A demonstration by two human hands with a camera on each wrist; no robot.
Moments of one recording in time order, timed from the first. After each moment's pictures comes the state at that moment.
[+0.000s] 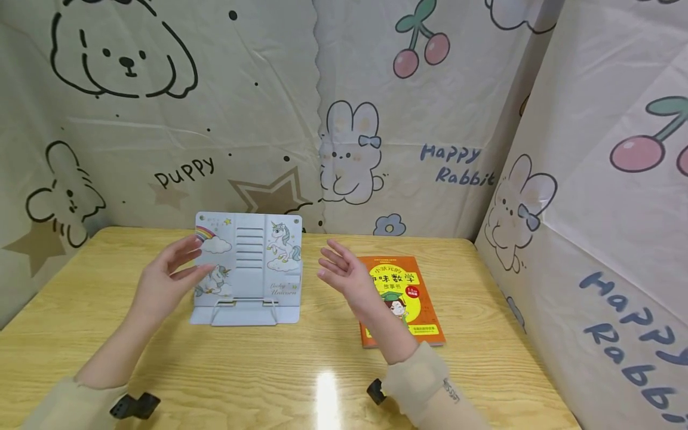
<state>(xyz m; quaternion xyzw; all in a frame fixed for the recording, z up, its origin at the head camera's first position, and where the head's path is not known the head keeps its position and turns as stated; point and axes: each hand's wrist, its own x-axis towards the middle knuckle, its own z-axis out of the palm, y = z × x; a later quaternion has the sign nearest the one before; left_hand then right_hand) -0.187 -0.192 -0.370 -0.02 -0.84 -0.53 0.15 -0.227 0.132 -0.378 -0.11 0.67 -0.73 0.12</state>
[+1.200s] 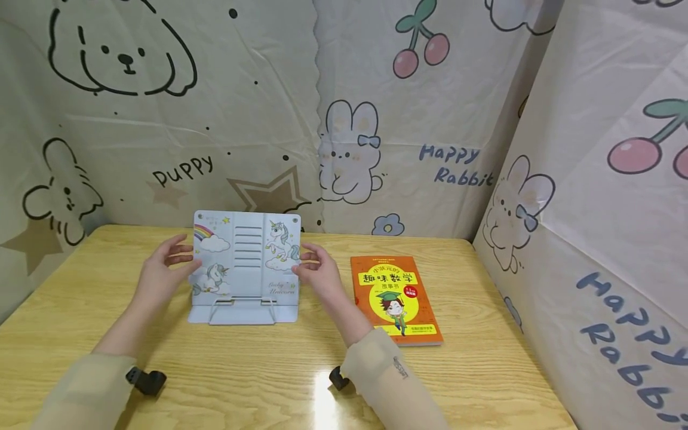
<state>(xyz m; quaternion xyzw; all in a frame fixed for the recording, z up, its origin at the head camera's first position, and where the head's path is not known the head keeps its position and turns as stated) -0.234 -0.230 -0.416 0.04 -0.85 -0.51 0.13 -0.265 0.075 -0.417 -0.05 0.71 -0.70 0.07</state>
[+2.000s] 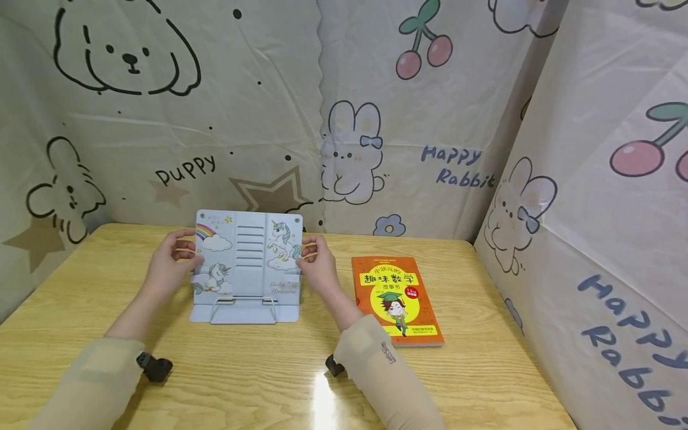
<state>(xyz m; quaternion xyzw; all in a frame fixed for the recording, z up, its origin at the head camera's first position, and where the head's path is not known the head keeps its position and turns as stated) -0.257 -0.235 -0.427 0.02 -0.85 -0.51 0.16 -0.286 0.061 -0.419 -0.06 0.78 -0.63 -0.01</state>
